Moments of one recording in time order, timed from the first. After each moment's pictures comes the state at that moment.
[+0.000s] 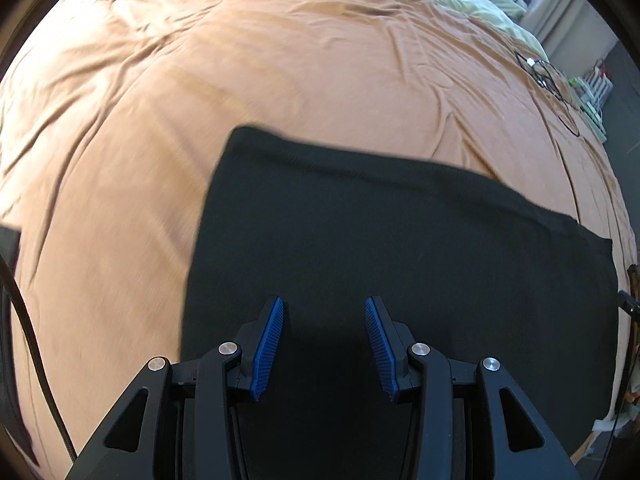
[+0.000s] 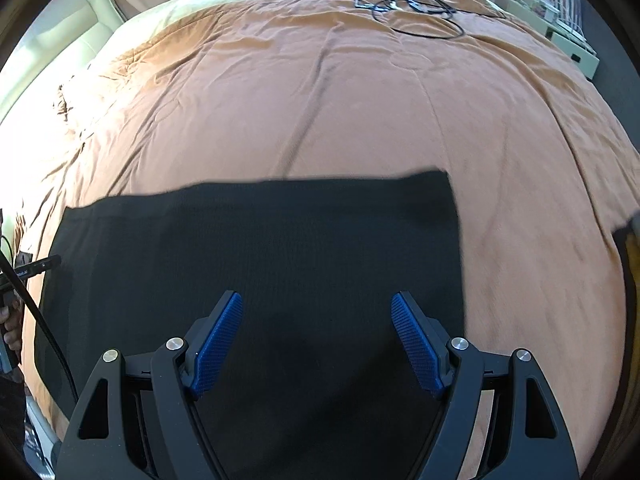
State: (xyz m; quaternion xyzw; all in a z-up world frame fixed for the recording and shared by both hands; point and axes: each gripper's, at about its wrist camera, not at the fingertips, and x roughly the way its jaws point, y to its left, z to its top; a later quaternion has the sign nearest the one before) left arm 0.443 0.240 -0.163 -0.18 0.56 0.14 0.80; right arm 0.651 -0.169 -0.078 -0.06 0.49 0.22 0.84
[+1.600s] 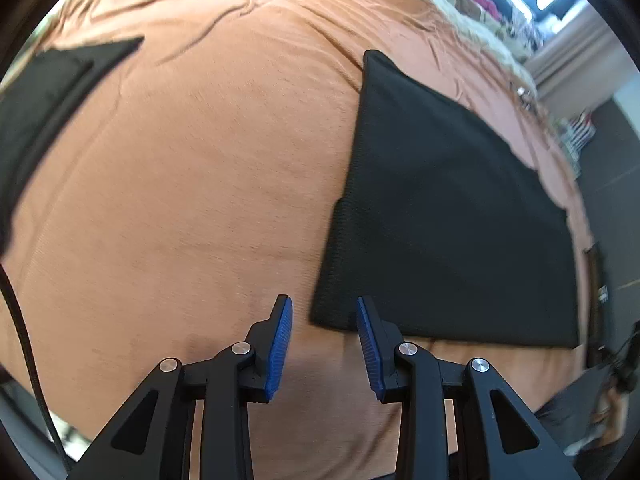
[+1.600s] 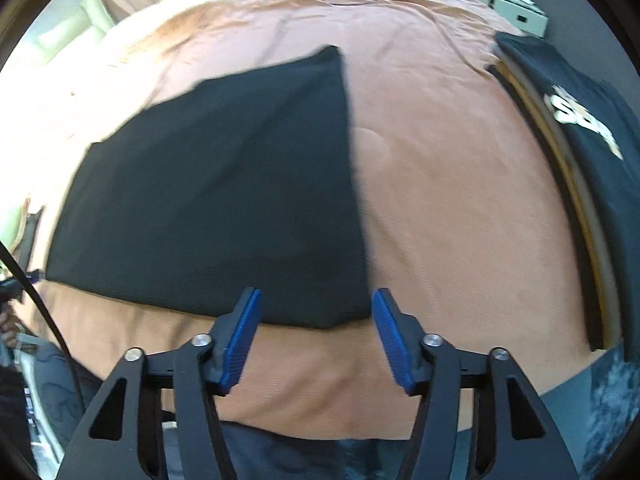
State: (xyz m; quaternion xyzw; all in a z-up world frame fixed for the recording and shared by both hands) left arm 0.219 0.270 -0.163 -0.31 0.51 0.12 0.79; right arm 0.447 -0.264 -0.042 -0.02 0.49 0.21 0.84
